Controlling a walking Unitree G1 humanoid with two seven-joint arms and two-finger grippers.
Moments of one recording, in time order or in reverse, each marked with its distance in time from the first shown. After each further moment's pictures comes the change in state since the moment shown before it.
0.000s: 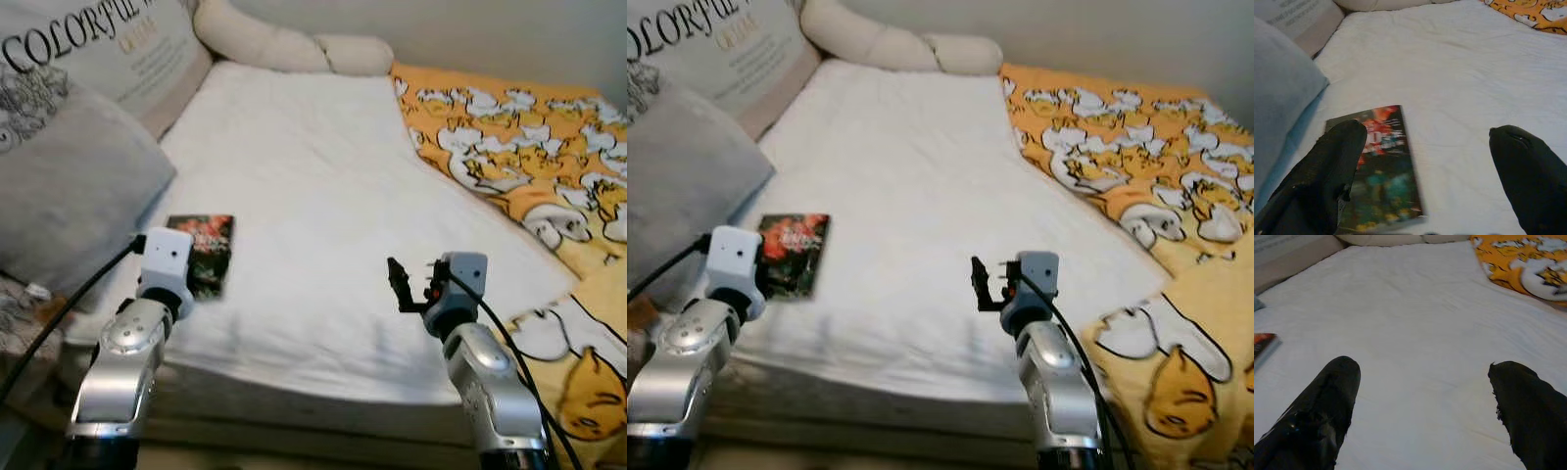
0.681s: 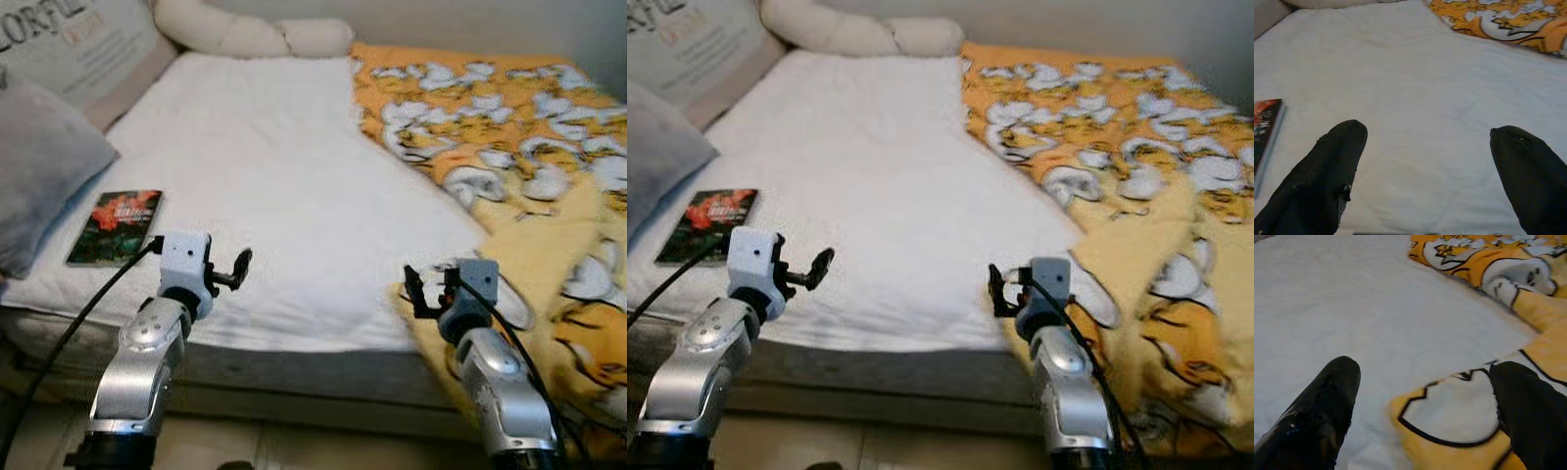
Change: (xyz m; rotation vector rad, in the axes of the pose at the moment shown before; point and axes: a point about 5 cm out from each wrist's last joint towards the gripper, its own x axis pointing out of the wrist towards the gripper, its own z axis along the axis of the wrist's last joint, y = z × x) left arm 0.005 -0.020 0.001 -0.072 -0.008 -0.083; right arm -0.001 -0.016 -0.009 -0.058 0.035 -0.070
